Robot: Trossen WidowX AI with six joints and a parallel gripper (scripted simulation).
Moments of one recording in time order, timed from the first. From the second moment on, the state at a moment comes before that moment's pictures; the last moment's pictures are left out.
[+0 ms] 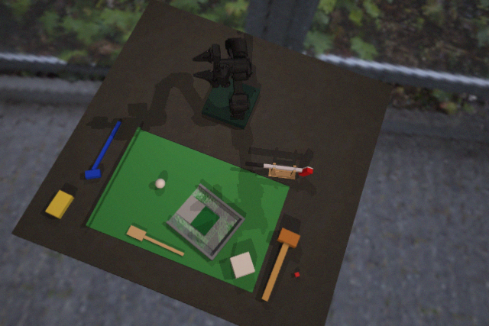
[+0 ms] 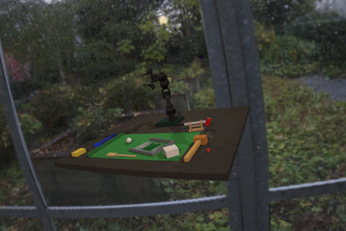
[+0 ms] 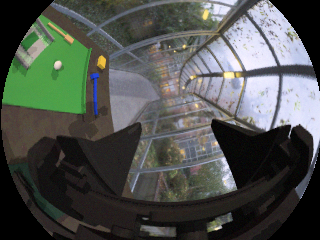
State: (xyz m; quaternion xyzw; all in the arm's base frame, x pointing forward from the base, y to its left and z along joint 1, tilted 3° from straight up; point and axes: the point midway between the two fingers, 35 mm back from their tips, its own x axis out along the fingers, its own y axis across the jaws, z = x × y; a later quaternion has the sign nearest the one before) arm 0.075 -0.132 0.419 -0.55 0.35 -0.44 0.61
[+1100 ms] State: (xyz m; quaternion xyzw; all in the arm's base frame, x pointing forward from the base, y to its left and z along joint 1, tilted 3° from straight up) arm 0.359 0.085 0.256 -0.83 0.13 0.18 0.51
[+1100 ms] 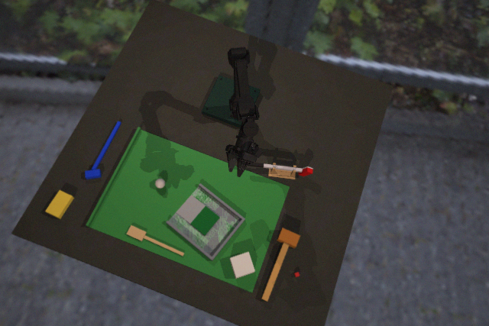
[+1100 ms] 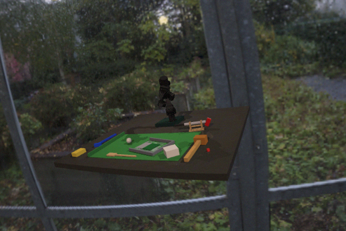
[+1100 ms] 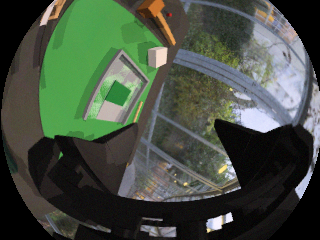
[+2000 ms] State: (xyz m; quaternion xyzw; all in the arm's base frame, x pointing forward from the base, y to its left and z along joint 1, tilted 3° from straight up) arm 0.248 0.132 0.077 -0.48 0.40 0.59 0.51
